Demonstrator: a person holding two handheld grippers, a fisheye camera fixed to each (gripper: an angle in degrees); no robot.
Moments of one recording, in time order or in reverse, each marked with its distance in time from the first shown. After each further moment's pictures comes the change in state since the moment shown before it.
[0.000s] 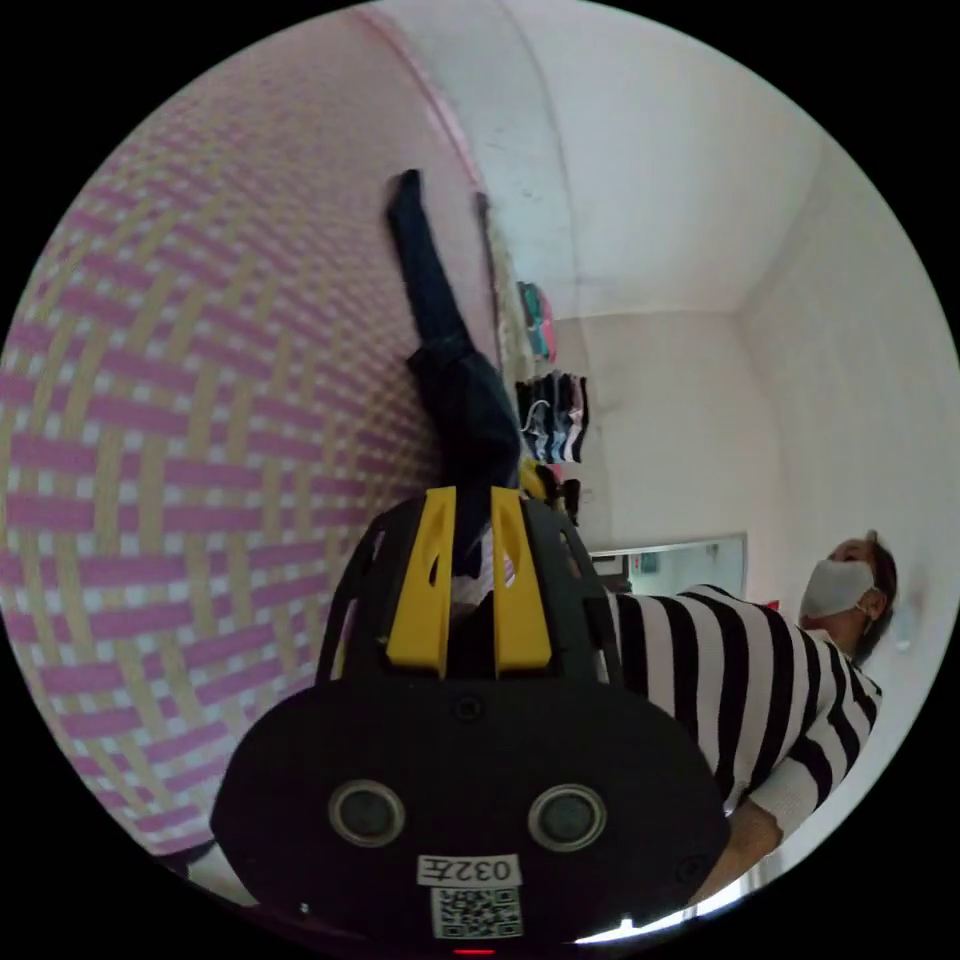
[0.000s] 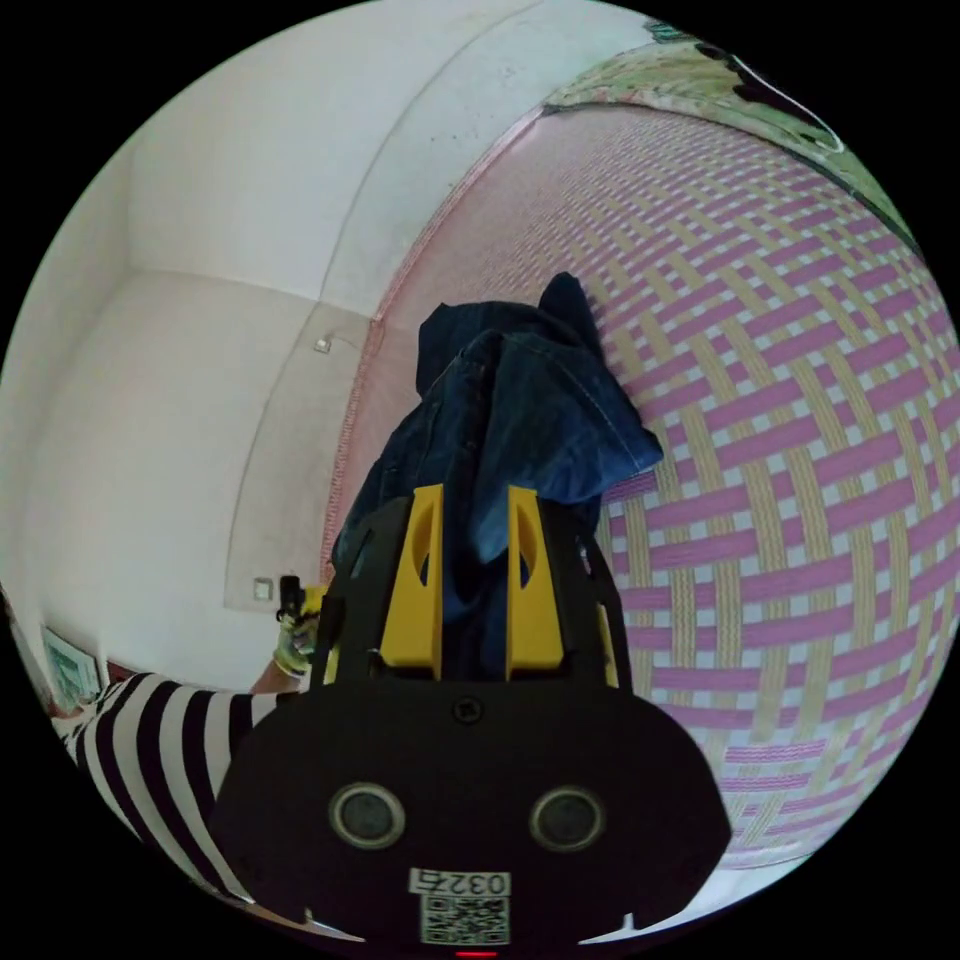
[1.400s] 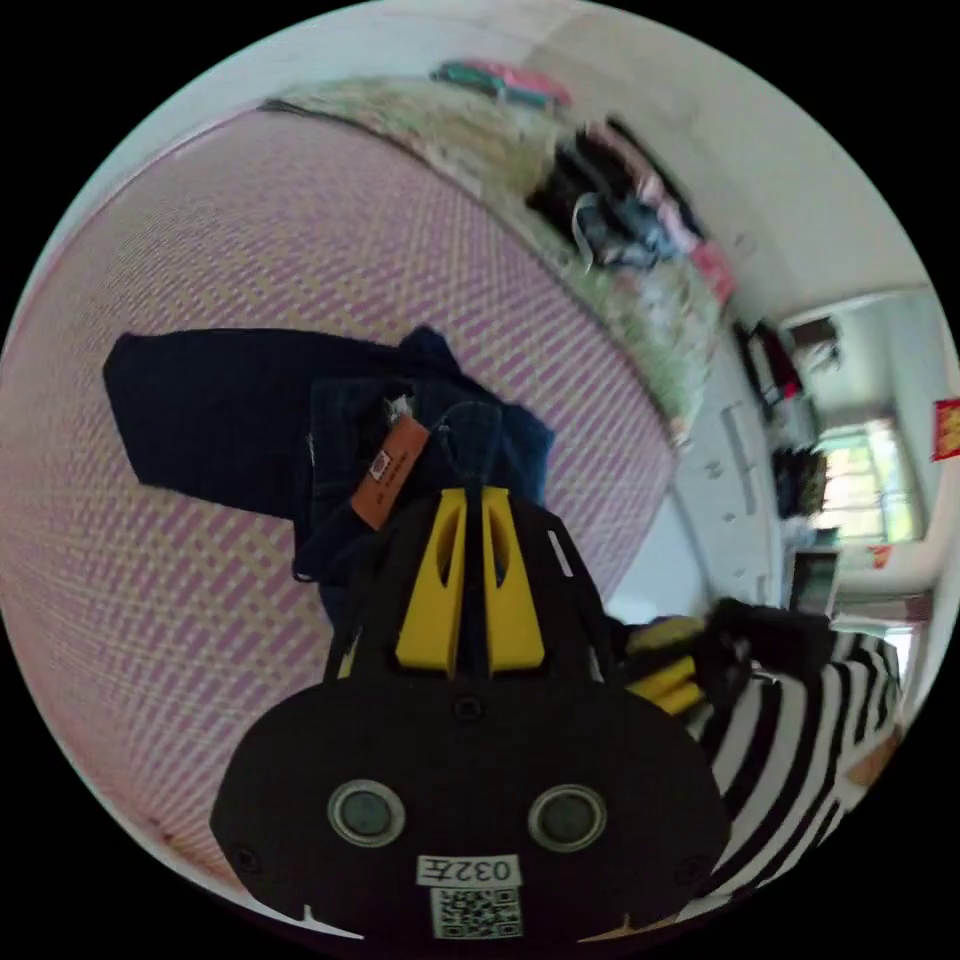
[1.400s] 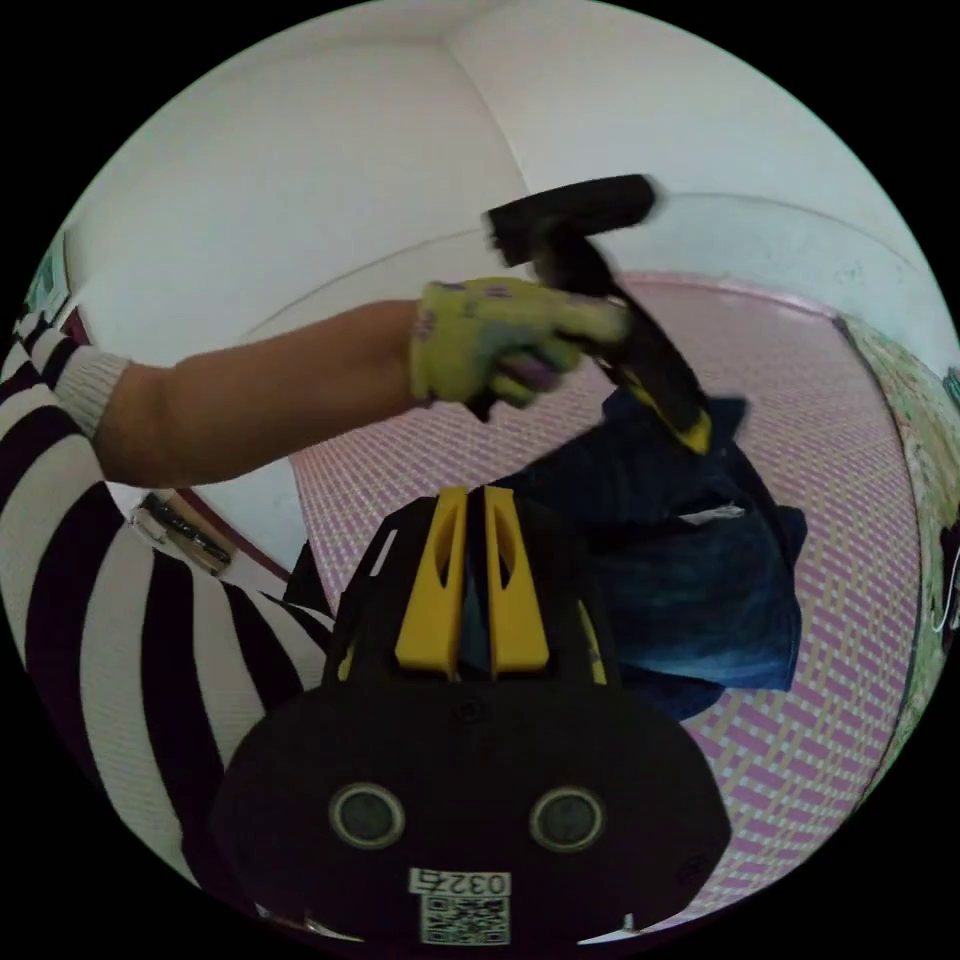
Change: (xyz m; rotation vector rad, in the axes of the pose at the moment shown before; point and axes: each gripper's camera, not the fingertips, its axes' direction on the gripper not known) left arm 0.208 -0.183 0.222 -0.578 -0.634 0.465; right arm -0.209 0.156 0.025 -0.066 0.119 -0.820
